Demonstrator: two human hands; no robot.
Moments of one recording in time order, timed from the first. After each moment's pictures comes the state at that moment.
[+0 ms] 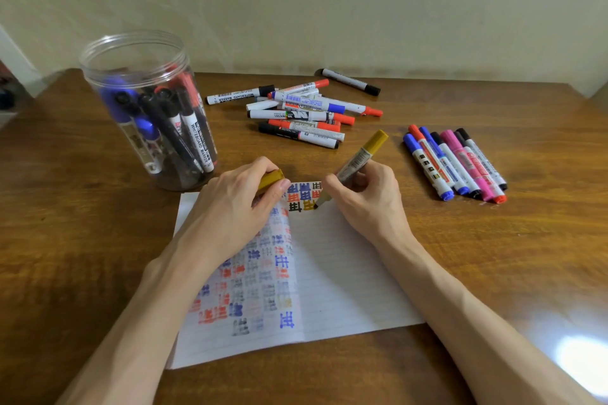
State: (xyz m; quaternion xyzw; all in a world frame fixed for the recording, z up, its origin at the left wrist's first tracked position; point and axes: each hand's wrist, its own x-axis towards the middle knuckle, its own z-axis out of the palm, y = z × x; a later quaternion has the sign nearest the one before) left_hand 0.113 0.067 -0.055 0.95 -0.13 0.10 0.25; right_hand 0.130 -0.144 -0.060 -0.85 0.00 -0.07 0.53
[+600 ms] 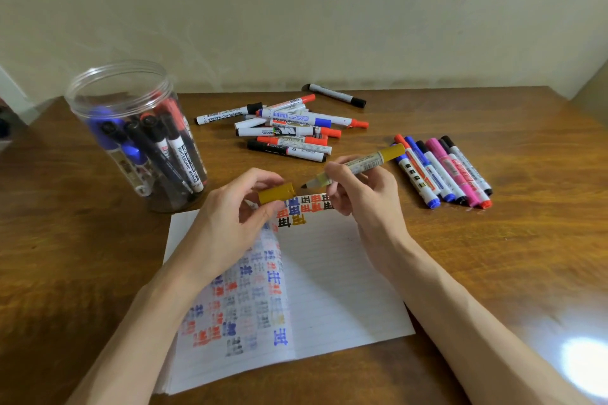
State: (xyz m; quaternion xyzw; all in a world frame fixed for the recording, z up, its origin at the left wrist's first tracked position) left_hand 0.112 0.061 -0.050 0.89 -0.15 0.07 0.43; right_hand 0.129 -0.153 -0.045 -0.67 0.01 -0.03 0.75
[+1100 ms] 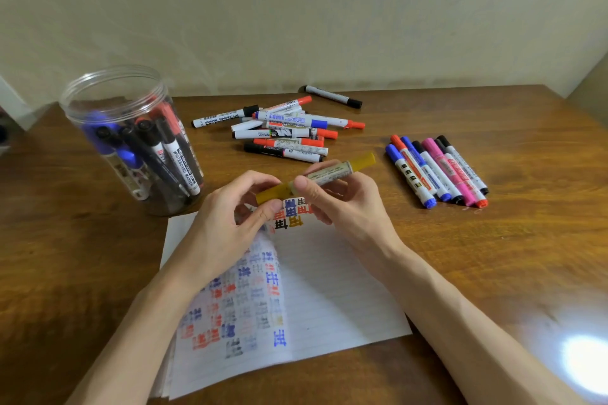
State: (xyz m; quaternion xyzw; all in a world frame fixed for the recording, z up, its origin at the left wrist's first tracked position) left_hand 0.108 0.057 -0.044 0.86 -0.16 0.06 0.47; right_hand 0.124 -0.151 -0.050 -0.69 -0.09 0.02 0.71
